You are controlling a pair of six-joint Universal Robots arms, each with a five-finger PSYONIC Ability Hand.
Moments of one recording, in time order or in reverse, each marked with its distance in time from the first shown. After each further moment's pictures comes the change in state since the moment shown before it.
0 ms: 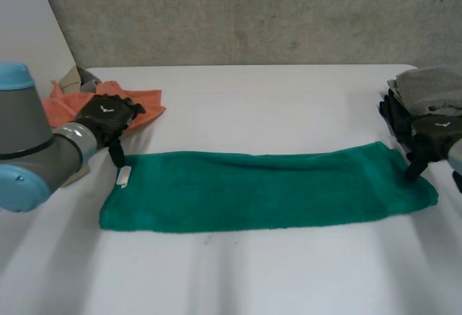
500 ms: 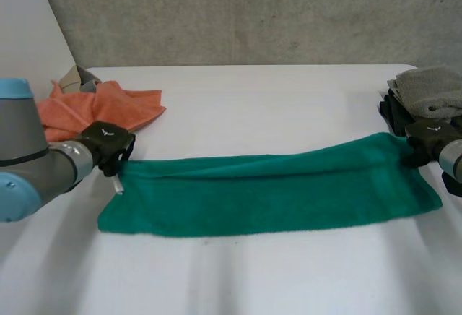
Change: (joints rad) left arm 0.031 -0.075 -0.001 -0.081 0.037 0.111; right arm 0.012 0.177 -0.123 -0.046 0.000 0.042; left_hand 0.970 0.993 0.979 0.997 0.955; right_hand 0.875 0.931 0.941 0.948 0.922
